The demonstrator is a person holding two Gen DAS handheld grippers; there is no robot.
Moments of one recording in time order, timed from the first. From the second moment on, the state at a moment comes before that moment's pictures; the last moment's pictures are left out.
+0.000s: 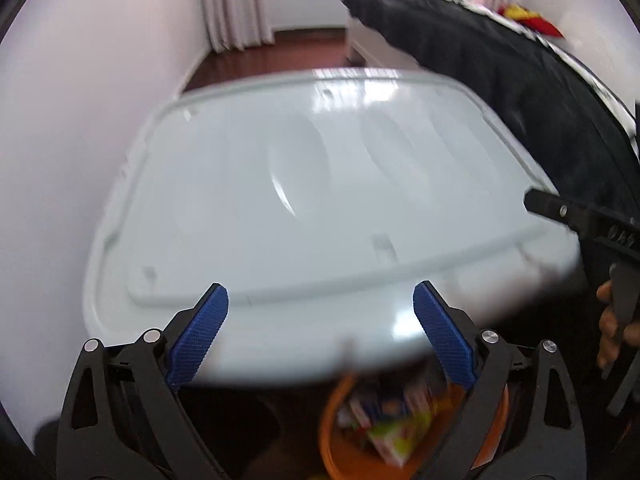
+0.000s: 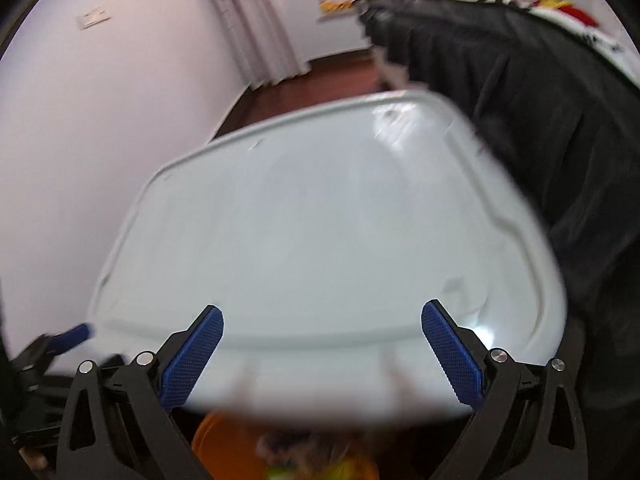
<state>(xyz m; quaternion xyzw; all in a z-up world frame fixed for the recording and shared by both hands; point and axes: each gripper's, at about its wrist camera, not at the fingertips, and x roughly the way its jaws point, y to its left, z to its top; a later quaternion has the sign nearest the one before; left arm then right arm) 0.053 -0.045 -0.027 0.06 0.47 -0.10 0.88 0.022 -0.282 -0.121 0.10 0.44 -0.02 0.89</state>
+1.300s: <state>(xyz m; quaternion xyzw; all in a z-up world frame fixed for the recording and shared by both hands) 0.135 -0.035 -0.071 0.00 0.47 -0.05 0.88 0.082 -0.257 -0.149 0.02 0.41 -0.08 0.91</state>
